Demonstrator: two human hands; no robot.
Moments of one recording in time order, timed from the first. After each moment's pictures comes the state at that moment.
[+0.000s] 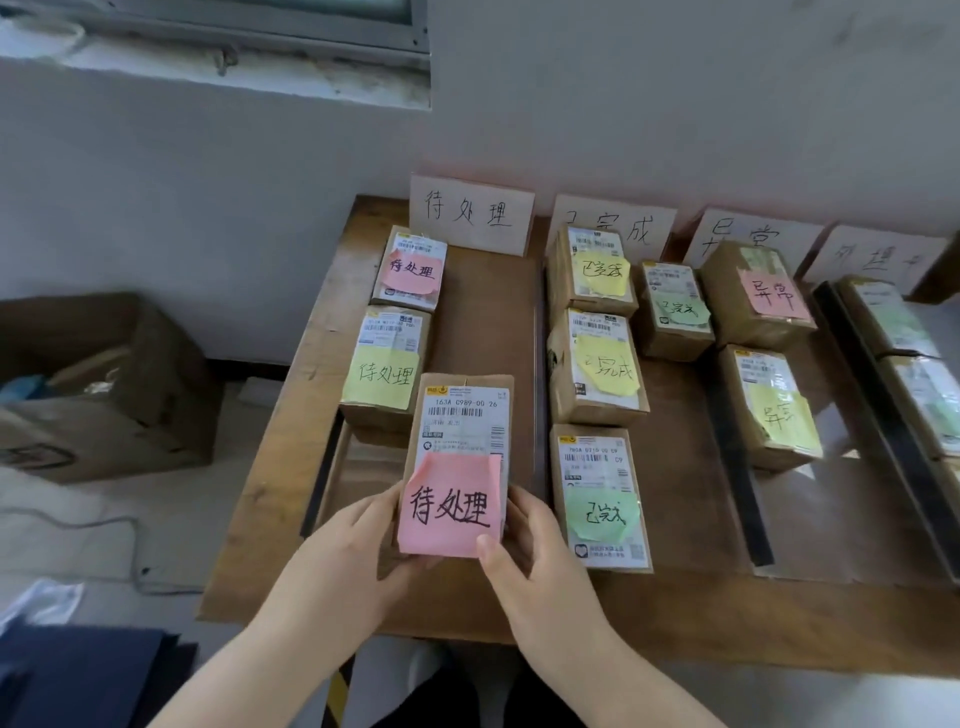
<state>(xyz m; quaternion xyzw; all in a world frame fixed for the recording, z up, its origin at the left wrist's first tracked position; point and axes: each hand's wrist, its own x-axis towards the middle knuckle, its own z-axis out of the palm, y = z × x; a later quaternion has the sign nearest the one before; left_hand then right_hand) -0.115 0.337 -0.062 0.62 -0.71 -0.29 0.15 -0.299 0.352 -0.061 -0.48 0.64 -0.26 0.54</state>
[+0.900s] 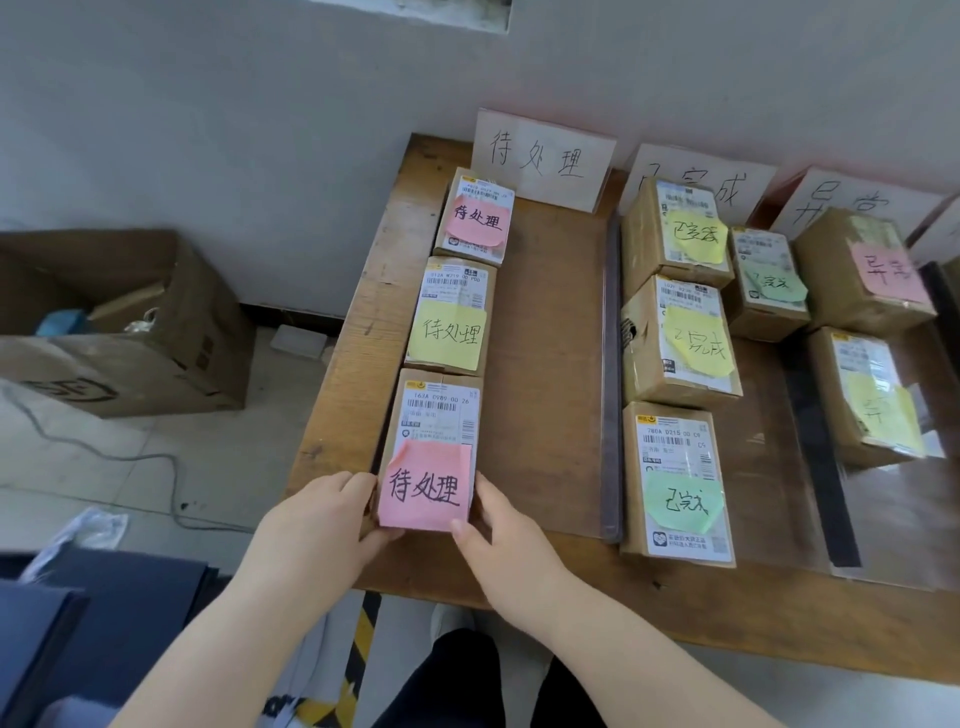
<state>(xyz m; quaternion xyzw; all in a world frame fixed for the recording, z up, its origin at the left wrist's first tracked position) -0.043 0.323 -0.091 0.67 -0.71 -0.20 -0.05 -0.225 0.325 -0.101 -0.53 0.62 -0.08 0.58</state>
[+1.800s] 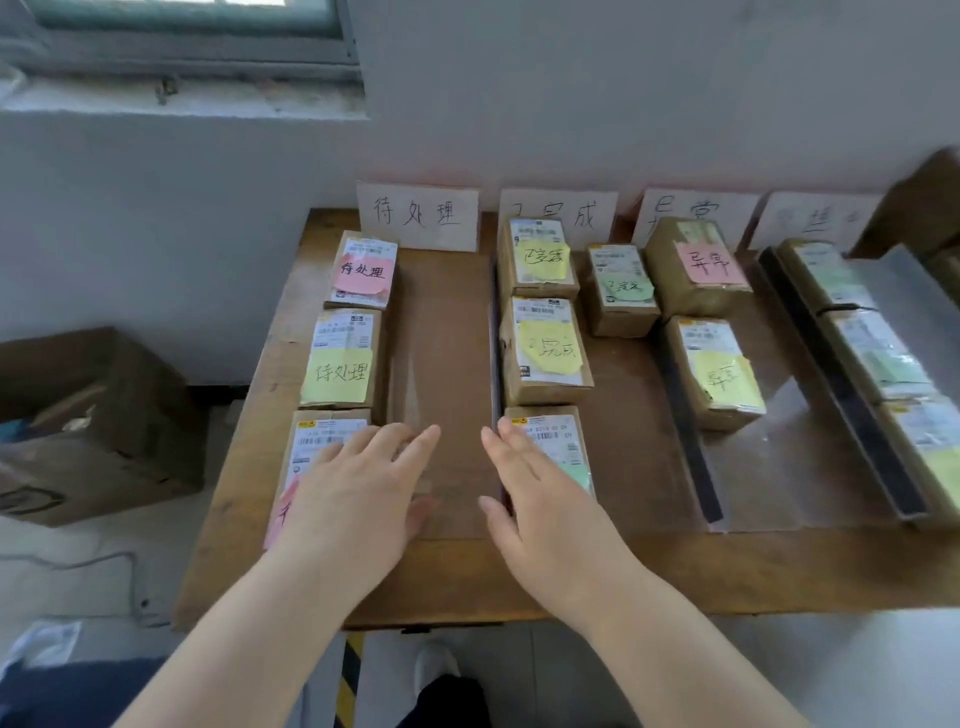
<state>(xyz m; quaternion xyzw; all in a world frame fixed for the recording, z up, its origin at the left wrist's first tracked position) -0.175 0.311 -0.009 0.56 -0.83 -0.06 -0.01 -0.351 0.341 -0.023 -0.76 0.60 -0.12 0.24</state>
